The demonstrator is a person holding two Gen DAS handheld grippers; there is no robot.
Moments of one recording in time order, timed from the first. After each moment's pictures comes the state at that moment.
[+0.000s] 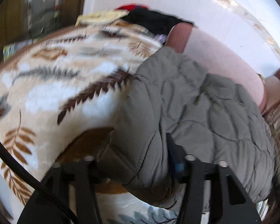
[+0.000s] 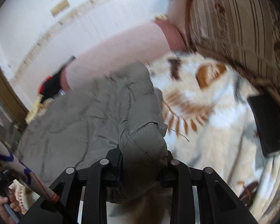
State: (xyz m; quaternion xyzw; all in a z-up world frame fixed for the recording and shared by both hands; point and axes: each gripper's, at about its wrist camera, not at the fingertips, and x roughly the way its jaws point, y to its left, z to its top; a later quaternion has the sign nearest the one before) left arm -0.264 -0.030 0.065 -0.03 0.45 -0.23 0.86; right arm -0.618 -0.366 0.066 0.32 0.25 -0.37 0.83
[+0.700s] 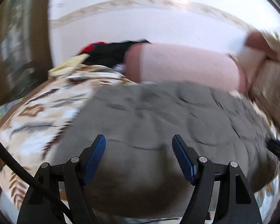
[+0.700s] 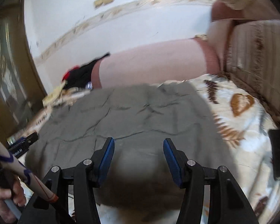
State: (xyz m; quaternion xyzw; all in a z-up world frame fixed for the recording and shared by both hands) left arm -0.368 -0.126 0.105 0.11 0.28 -0.32 0.90; right arm -0.558 -0.312 0.103 0.21 0.23 -0.30 0.90
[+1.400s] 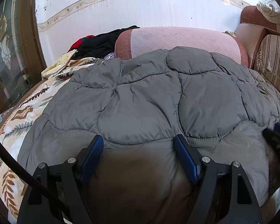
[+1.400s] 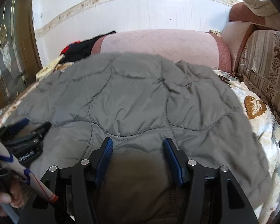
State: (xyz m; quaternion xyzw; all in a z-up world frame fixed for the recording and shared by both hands) left arm -0.361 -0.168 0.049 0.16 0.29 -0.31 0.89; right arm -0.514 -0.314 0.053 0.16 0.29 -0.30 0.90
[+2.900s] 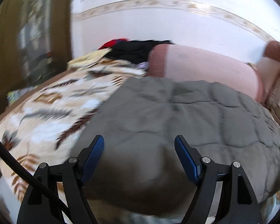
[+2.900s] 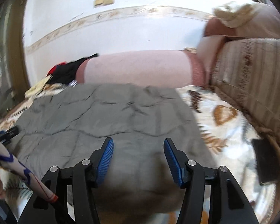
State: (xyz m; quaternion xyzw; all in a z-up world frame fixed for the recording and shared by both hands) left arm -0.339 -0.079 0.089 0.06 0.30 -0.23 0.92; right arm -0.573 -0.298 0.090 0.14 0.22 -0.38 0.89
